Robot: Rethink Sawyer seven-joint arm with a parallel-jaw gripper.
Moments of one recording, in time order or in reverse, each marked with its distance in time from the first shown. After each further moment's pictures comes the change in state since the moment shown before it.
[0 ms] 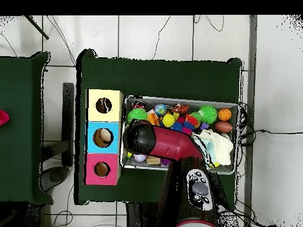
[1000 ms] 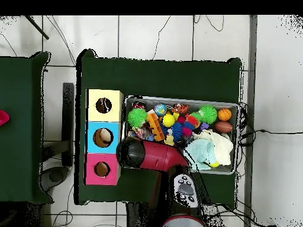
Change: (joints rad) arm 0.044 0.037 -0.002 0.110 0.000 -0.029 0.000
